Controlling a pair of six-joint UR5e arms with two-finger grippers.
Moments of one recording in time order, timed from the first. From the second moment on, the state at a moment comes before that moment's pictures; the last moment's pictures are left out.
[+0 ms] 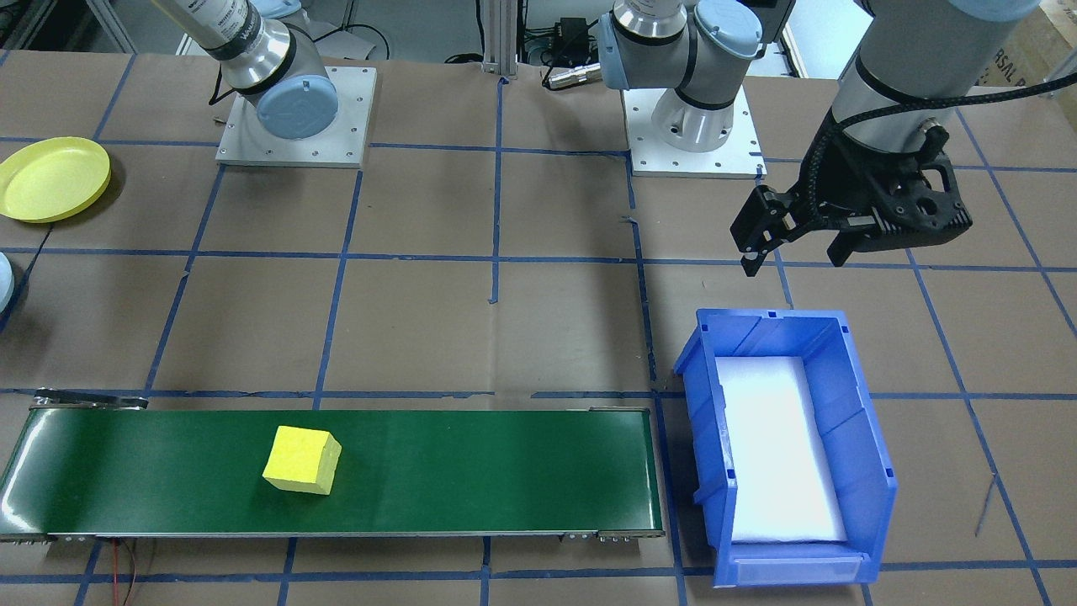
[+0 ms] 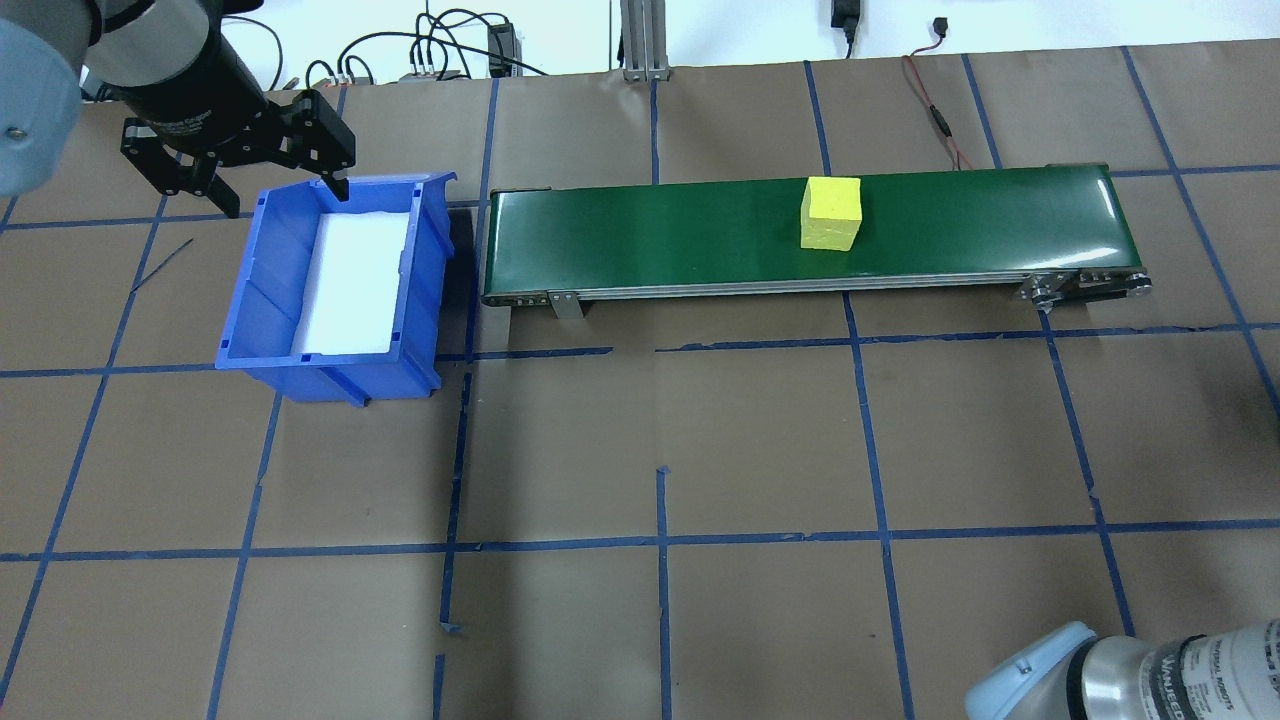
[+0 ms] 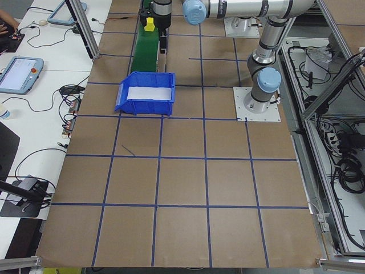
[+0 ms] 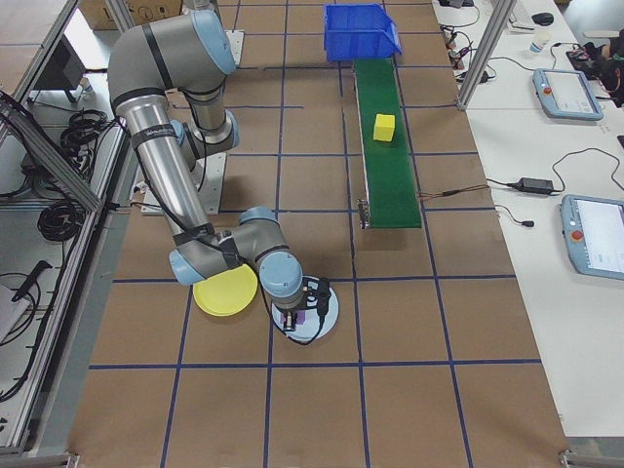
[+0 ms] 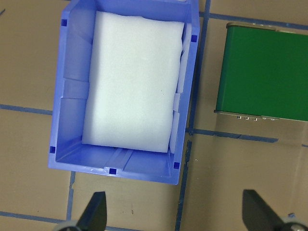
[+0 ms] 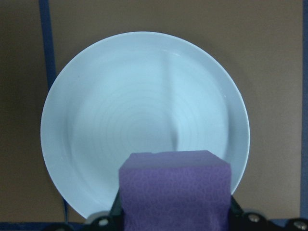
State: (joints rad) left arm -1.48 -1.63 -1.53 -1.48 1.59 -0.05; right arm 0.43 -1.17 1.73 -2.09 -1.49 -1.10
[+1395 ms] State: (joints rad) left arm -1.48 -1.64 -1.52 -1.45 1.56 -0.06; right arm 0.97 -1.21 1.63 -2.06 -1.22 -0.53
